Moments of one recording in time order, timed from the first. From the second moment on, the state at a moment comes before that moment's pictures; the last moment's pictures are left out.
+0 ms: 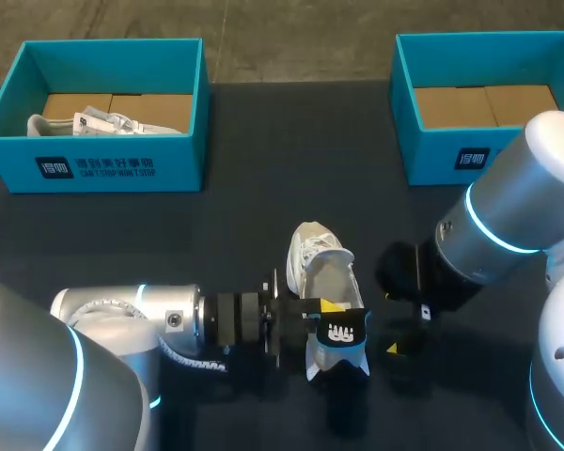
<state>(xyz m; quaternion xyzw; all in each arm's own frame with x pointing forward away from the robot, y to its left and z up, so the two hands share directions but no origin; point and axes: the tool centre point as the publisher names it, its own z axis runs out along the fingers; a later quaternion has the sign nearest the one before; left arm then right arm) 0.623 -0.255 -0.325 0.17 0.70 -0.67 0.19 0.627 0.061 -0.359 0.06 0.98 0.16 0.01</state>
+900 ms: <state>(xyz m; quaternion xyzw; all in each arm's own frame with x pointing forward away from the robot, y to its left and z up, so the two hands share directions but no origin) 0.638 -0.245 -0.352 0.18 0.74 -0.62 0.18 0.627 0.061 -0.359 0.06 0.98 0.16 0.01</state>
